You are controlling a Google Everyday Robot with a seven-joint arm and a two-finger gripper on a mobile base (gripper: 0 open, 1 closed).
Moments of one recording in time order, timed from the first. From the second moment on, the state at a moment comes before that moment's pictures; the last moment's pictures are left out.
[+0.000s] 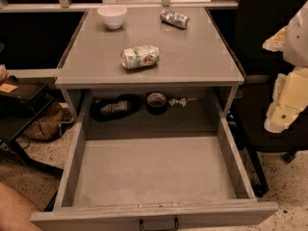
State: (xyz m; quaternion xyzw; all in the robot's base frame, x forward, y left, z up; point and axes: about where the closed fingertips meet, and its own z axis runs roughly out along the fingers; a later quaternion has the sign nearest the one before) arm 0.438 -0.217 0.976 -0.60 0.78 -0.03 0.16
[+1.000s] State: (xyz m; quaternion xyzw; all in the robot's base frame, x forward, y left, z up) arm 0.494 -0.171 0.943 -0.63 0.75 -0.01 0.19
